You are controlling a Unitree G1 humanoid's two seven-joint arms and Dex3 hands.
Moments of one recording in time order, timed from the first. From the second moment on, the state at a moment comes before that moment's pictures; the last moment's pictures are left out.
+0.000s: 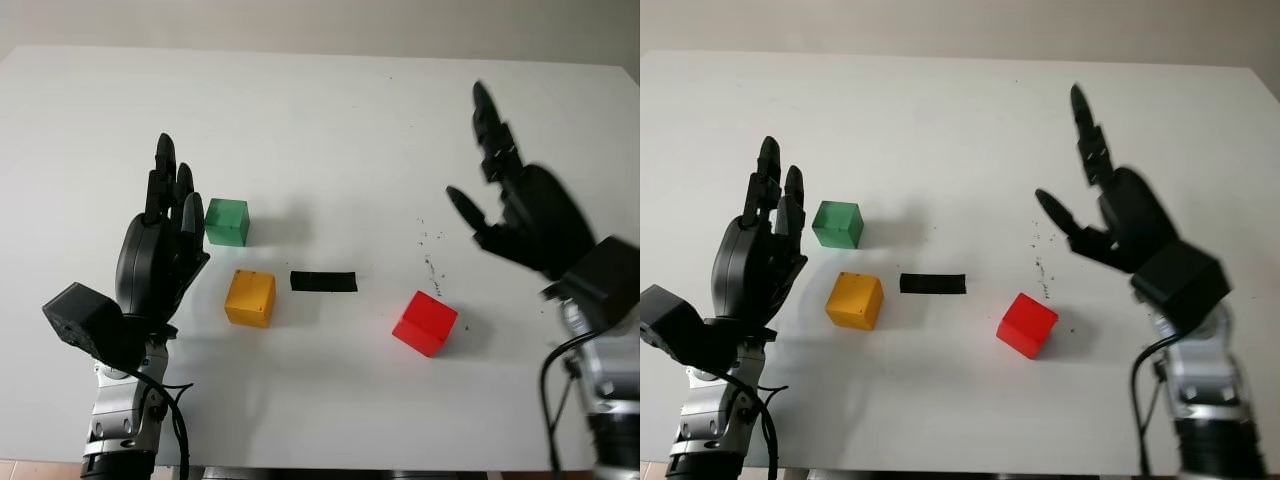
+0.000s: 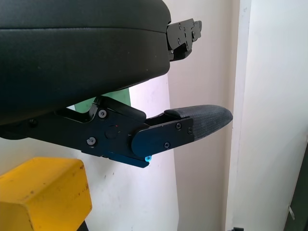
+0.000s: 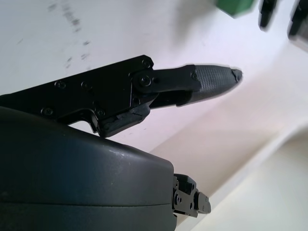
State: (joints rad) left arm -0.16 0.14 0.17 0.07 -0.22 -0.23 -0.24; right arm -0.36 -0.66 -0.17 -0.03 -0.01 -0.17 0.50
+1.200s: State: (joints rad) left arm -0.17 0.13 0.16 0.08 -0.21 -0.25 -0.21; right arm -0.37 -0.96 0.07 -0.12 -0.30 -0.57 0.76
